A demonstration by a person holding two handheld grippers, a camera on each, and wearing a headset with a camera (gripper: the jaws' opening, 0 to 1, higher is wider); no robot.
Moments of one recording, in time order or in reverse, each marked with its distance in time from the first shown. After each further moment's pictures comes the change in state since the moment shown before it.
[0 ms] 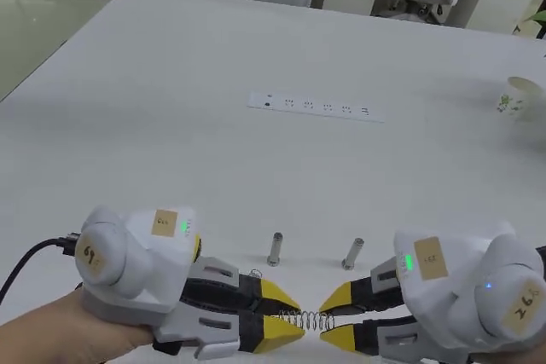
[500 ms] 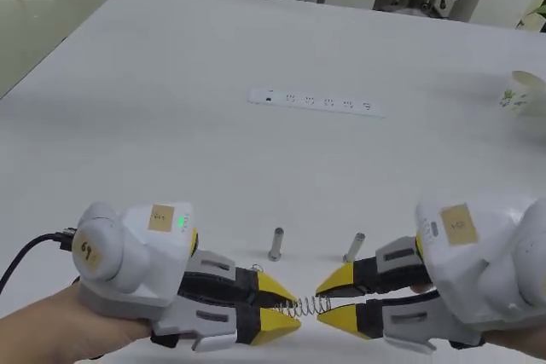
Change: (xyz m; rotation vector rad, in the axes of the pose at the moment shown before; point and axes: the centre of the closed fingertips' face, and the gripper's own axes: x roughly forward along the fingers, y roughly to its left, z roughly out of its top) left arm -0.003 0.002 -0.003 0.012 0.011 0.016; right arm -0.013 -0.005 0.023 0.068 -0.118 0.016
